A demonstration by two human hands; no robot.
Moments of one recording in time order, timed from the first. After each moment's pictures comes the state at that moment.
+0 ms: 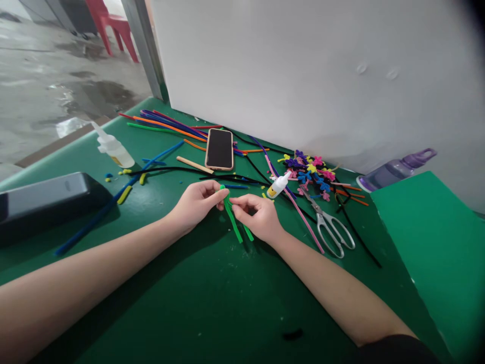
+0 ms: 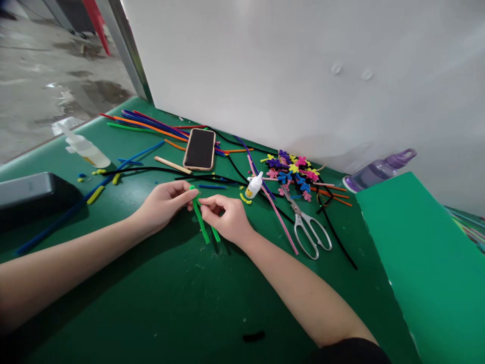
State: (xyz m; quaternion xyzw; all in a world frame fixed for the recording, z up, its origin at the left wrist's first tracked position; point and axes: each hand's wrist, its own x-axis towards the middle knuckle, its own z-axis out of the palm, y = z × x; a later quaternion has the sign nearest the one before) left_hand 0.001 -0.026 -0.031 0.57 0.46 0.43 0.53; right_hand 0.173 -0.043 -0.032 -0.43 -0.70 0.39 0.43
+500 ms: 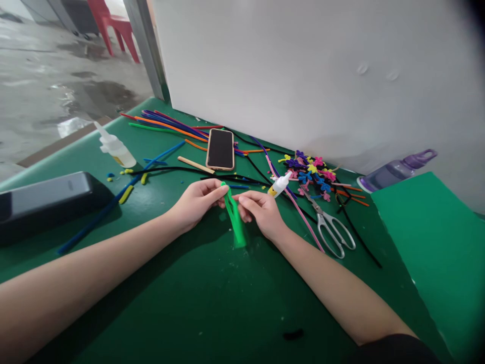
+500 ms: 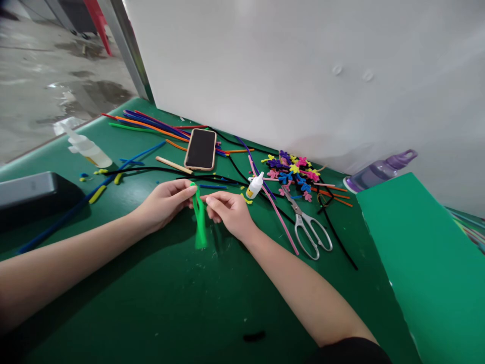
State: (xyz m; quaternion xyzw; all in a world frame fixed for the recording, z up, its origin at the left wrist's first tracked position) left_hand 0.000 -0.022 -0.034 0.50 0.40 0.45 0.62; right_hand 0.176 -0.033 -0.033 -0.37 -0.59 0.58 0.43
